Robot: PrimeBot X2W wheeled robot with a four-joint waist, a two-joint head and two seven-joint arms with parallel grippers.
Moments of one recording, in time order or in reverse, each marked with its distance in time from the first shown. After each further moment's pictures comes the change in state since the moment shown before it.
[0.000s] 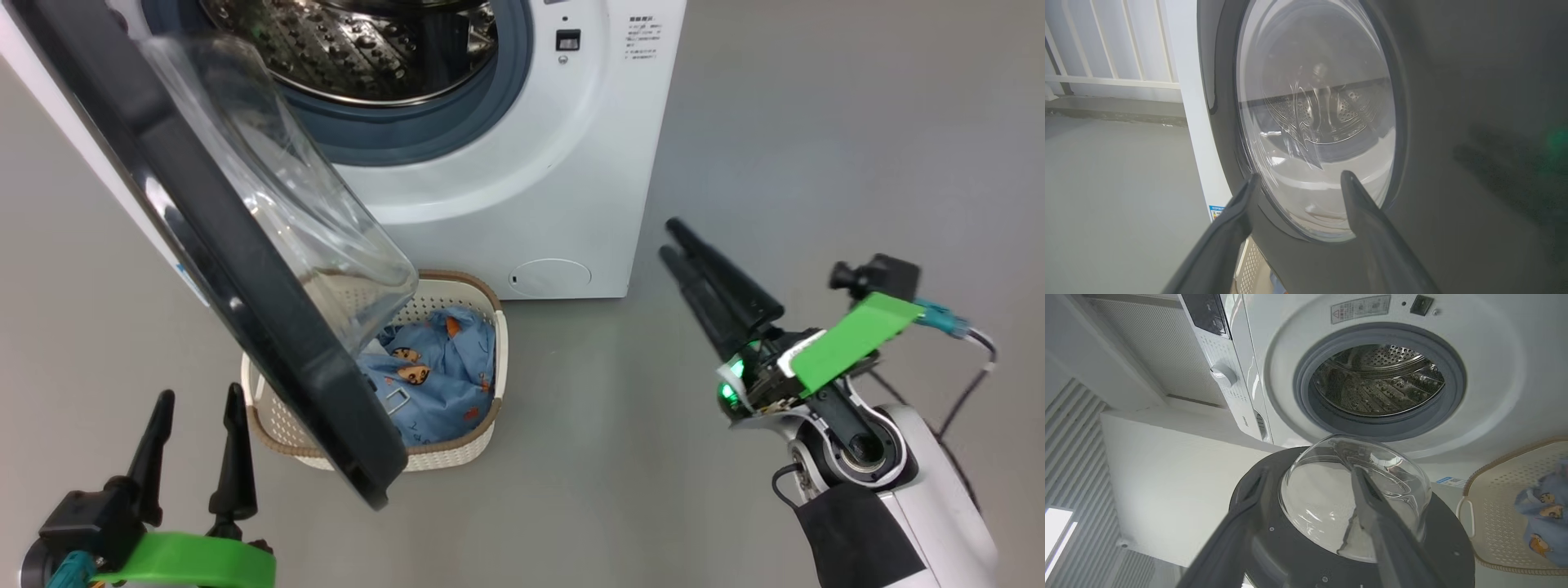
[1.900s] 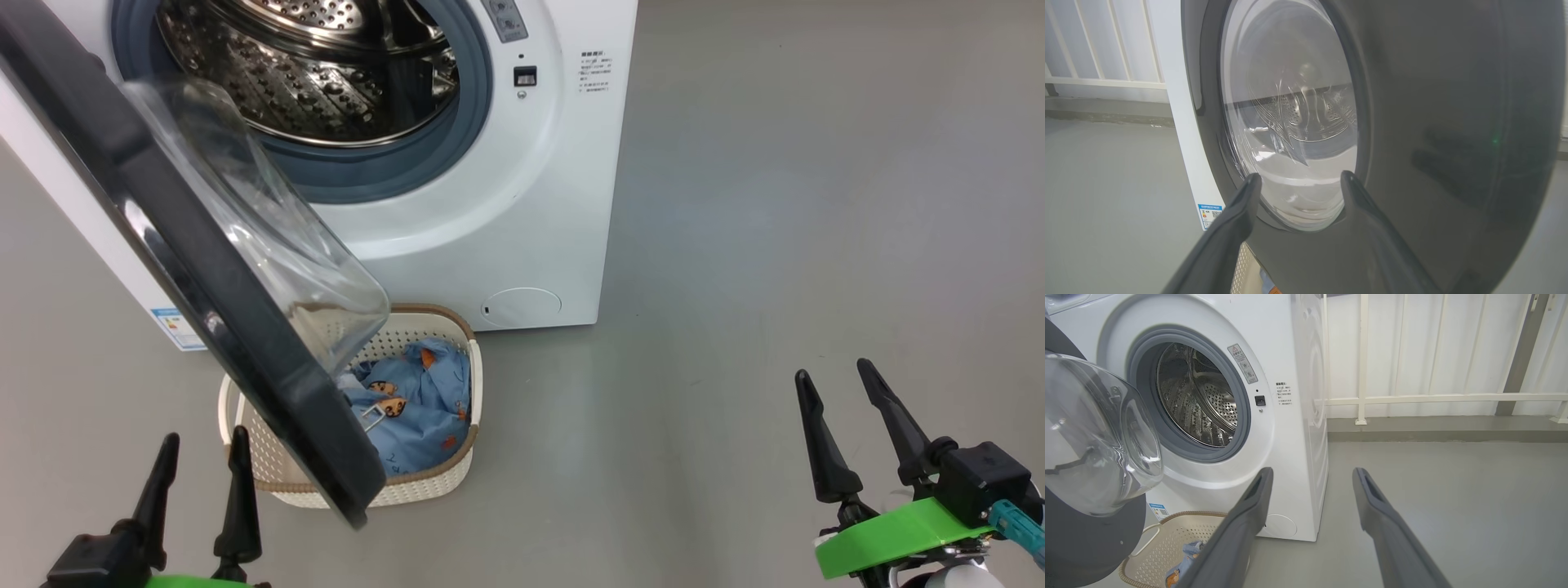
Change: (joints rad) left arm 0.096 0.003 -0.013 -0.046 -0.007 0.028 0.000; right arm 0.388 -0.046 -0.181 -0.138 -1.427 0.001 -0.661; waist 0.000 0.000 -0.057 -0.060
